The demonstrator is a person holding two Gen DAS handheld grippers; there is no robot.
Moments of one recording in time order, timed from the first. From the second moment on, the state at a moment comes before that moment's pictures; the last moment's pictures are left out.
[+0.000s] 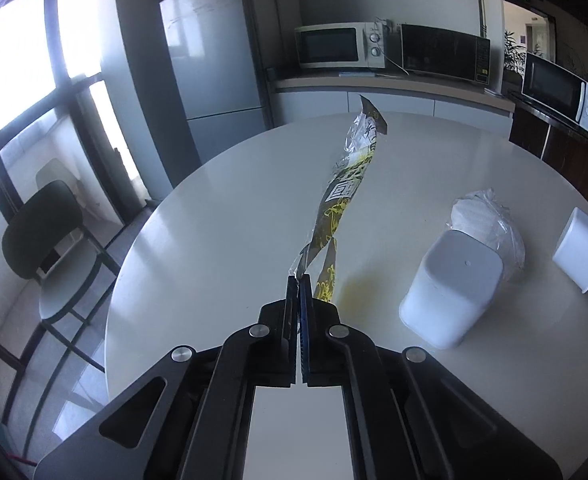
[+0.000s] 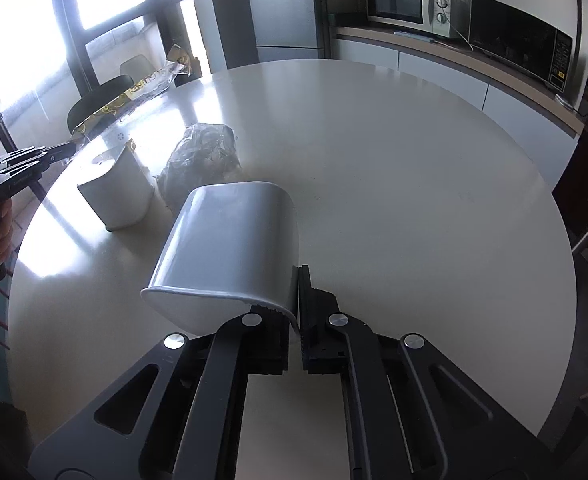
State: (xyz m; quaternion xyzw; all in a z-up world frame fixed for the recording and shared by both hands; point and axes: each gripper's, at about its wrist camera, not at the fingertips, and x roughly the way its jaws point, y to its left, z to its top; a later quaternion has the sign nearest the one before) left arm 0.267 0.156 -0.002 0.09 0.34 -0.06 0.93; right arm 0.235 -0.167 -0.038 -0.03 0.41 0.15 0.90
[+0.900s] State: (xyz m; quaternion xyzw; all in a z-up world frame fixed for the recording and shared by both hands) left arm 0.000 0.094 0.036 -0.07 0.27 0.00 0.96; right arm 0.084 -0.172 -0.015 -0.04 0.35 0.25 0.90
